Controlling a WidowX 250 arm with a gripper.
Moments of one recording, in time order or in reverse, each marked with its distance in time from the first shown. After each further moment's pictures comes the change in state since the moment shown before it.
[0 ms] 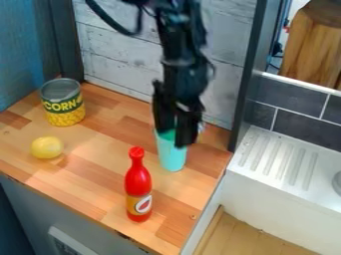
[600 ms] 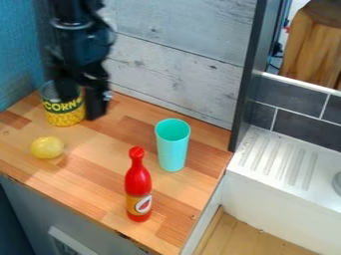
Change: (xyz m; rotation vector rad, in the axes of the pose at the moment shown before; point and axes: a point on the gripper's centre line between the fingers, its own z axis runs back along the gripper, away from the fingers) arm -0.100 0.069 0.043 0.151 0.018 0.271
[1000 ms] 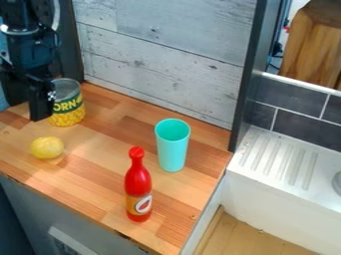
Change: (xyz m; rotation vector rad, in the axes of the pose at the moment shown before) arm -0.027 0.065 -0.024 -0.017 0.082 0.020
